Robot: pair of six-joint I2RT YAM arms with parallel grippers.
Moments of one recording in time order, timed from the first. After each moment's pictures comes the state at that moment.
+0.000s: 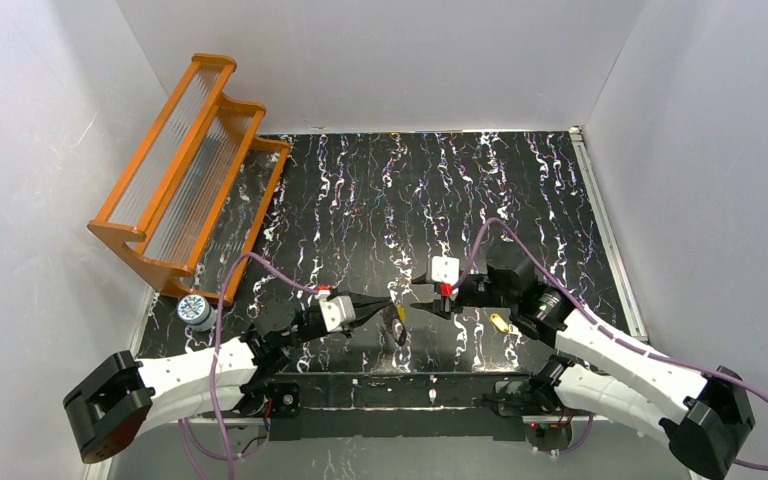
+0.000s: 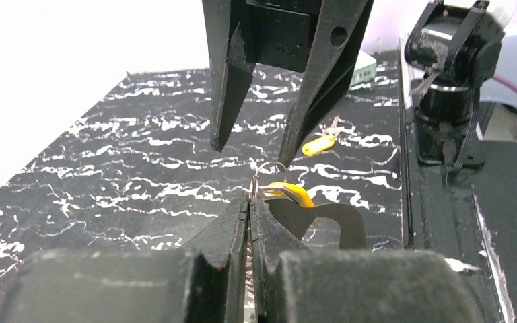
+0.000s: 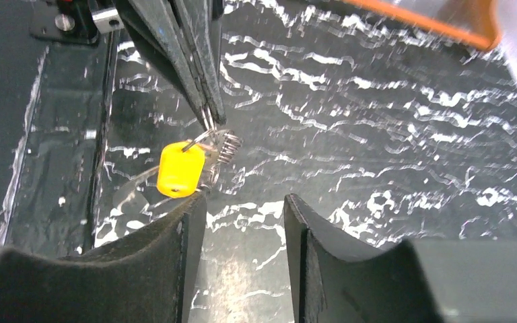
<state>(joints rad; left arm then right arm) -0.95 0.89 0.17 0.84 0.33 0.20 0.83 0.88 0.57 -0.05 -0.59 -0.47</state>
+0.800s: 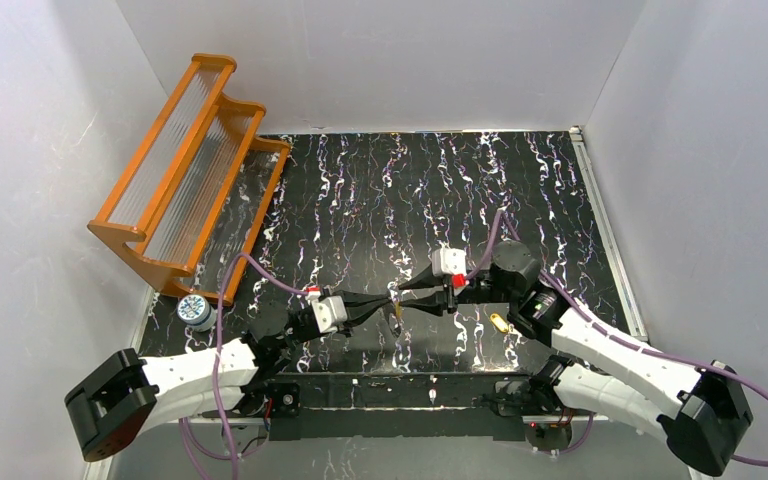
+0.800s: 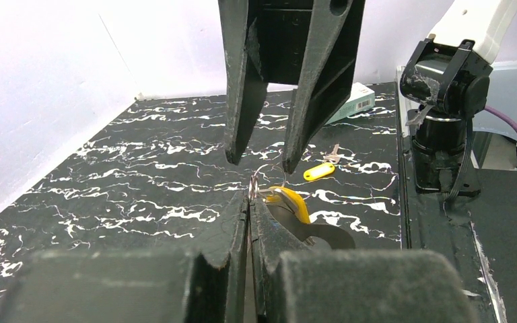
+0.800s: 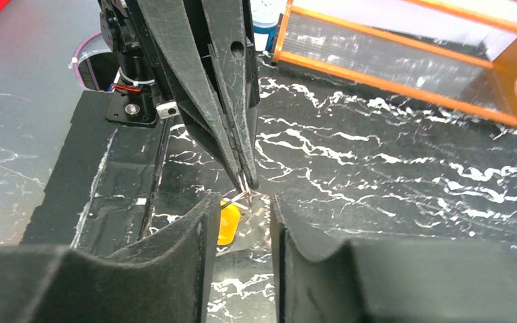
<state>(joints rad) -0.95 0.91 0.13 1.02 0.33 0.16 0.83 0.89 0.55 0.24 -0.77 -0.26</state>
